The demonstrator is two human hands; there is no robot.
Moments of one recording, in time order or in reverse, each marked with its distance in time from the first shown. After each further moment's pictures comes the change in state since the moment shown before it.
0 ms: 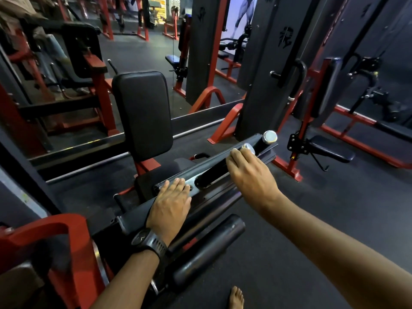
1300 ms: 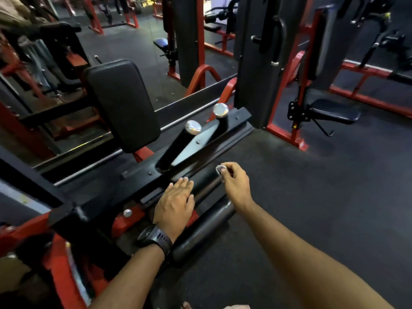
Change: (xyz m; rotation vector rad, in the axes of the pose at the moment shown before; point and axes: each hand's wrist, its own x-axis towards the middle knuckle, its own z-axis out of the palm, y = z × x) left_hand -0.004 0.125 0.003 -0.171 -0.258 -0.105; right_hand -0.119 0.009 0.089 1.351 -0.055 1.255
